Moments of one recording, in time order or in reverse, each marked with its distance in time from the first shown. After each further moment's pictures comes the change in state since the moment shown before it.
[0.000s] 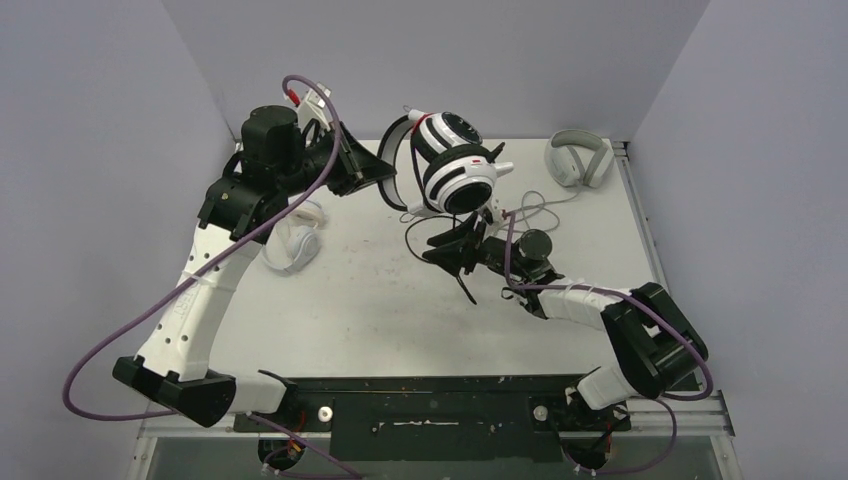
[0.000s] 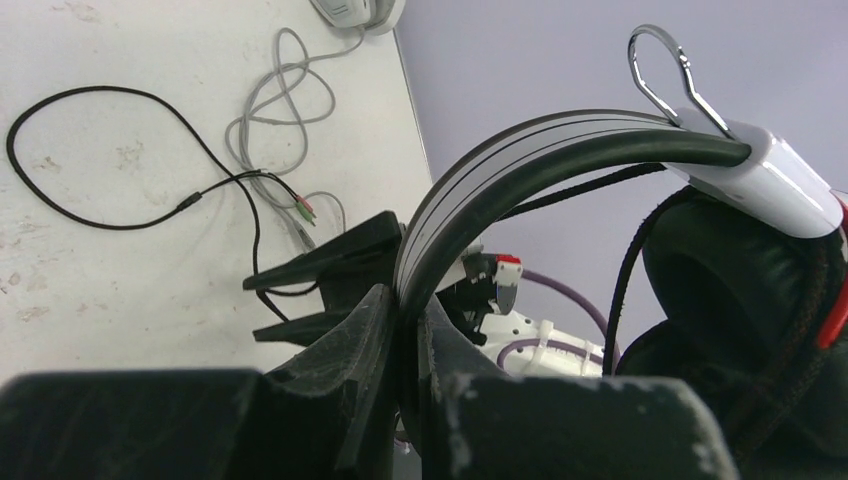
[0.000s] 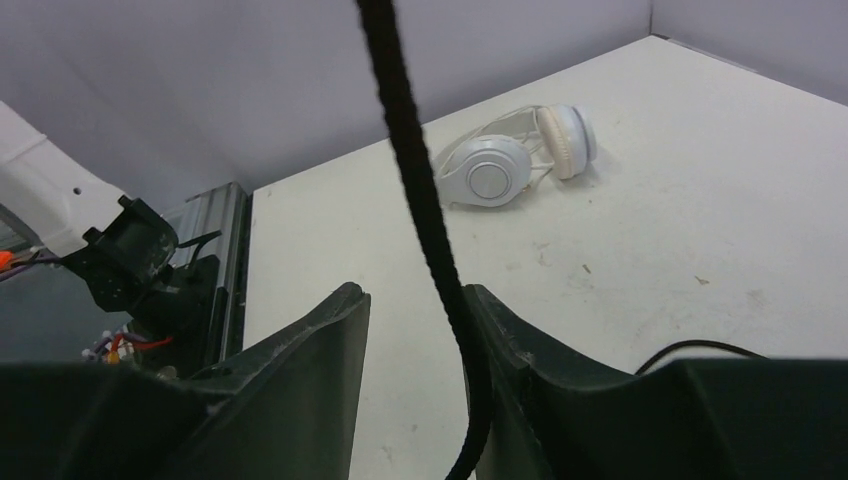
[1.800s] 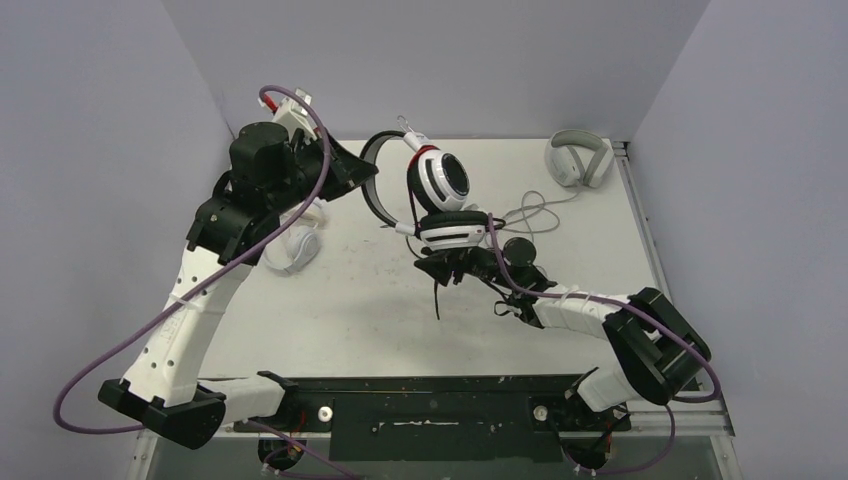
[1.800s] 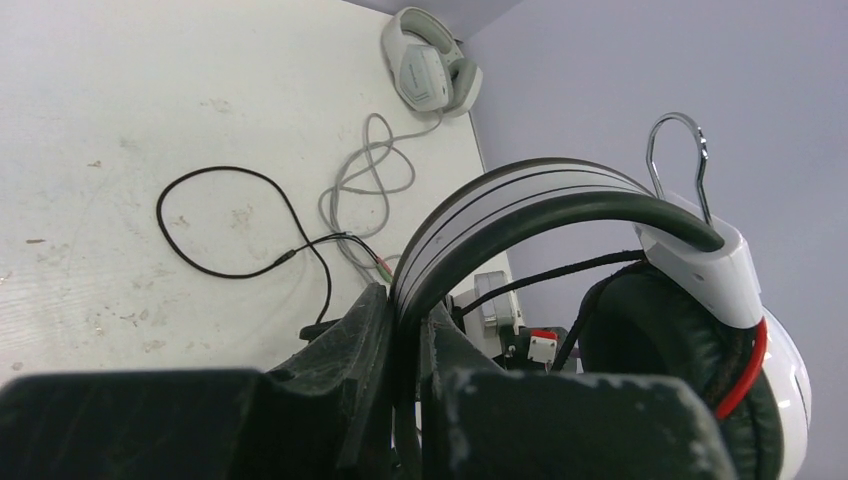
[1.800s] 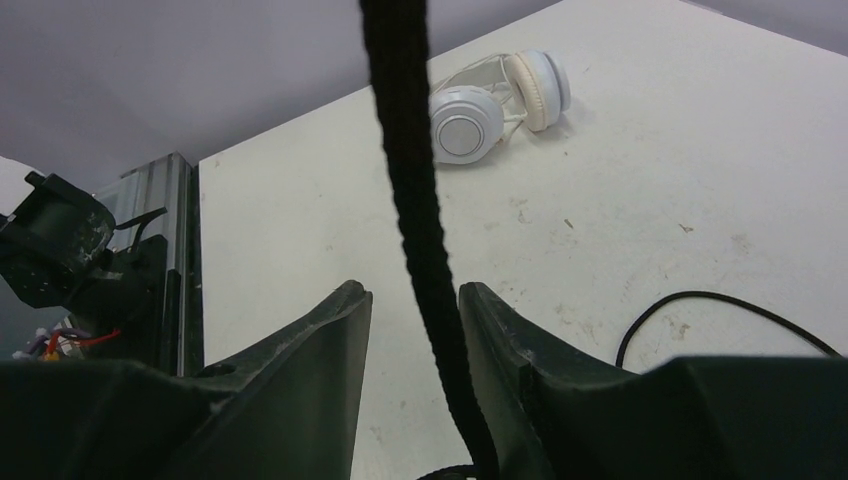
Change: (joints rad) left arm -0.026 -0.099 -0.080 0.028 -0.268 0.098; right arm 0.145 -0.026 -0.011 -0.168 0.192 -0.146
